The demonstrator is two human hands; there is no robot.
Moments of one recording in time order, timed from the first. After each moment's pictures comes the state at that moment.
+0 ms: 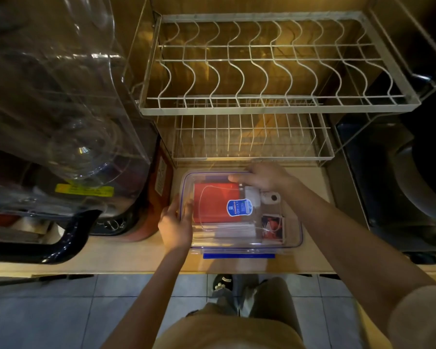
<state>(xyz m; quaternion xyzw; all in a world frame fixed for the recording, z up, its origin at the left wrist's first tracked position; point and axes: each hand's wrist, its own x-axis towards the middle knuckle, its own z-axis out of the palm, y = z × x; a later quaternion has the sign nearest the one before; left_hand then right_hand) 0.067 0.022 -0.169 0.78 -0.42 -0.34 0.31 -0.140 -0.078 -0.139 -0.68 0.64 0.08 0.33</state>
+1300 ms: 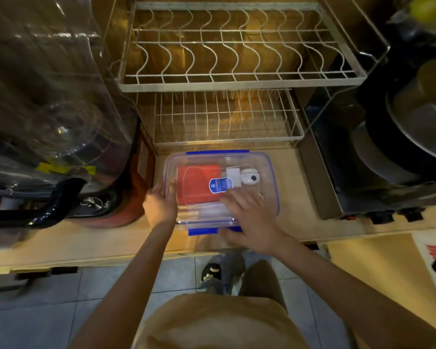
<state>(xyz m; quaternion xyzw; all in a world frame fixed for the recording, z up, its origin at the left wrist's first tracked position) 0.069 0.023 -0.175 0.77 -0.44 -0.33 0.31 -0.133 0.085 -0.153 -0.81 0.56 -0.04 0.18</state>
